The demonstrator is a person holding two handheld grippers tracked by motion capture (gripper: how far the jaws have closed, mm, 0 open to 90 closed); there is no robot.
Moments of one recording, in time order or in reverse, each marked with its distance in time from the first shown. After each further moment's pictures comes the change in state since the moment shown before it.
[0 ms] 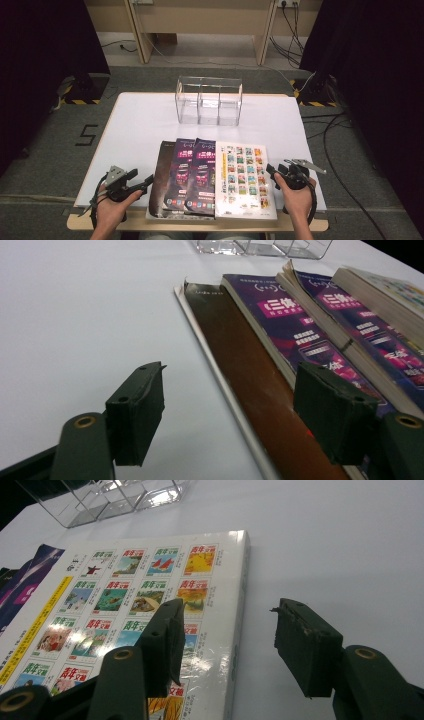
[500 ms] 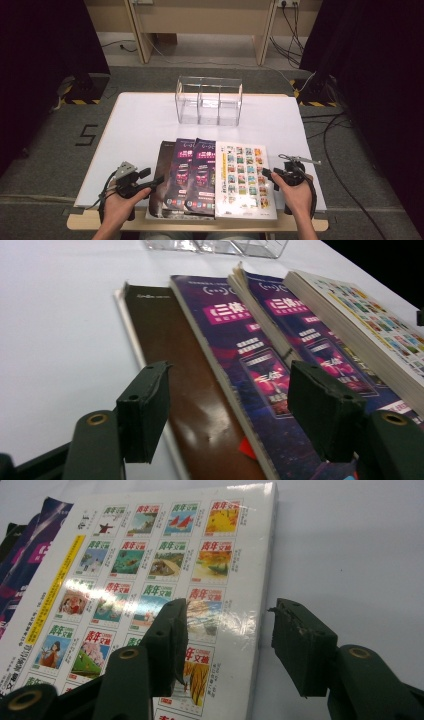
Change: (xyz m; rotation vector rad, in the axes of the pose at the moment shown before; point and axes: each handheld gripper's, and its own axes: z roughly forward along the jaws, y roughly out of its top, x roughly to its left) left arm -0.029 0.016 0.013 0.063 -0.117 -0.010; right arm 0.009 0.012 0.002 0.199 0.039 -0.002
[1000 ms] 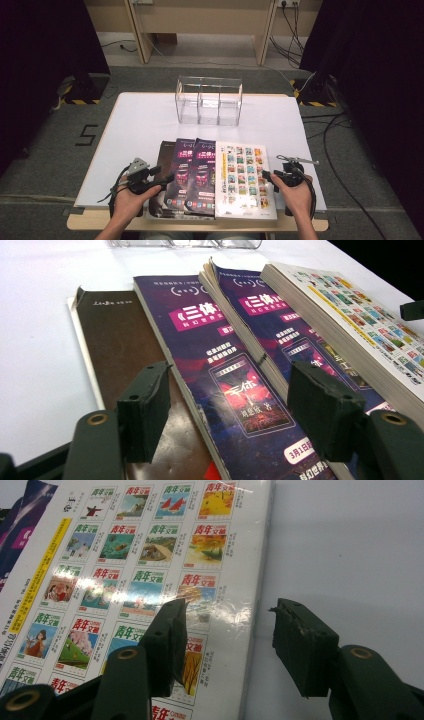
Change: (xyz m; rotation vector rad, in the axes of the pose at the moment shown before) left arm -0.016 0.009 0.018 0.043 -0.034 0.040; right arm -0.001 -0.002 0.003 0.044 -0.022 -0.007
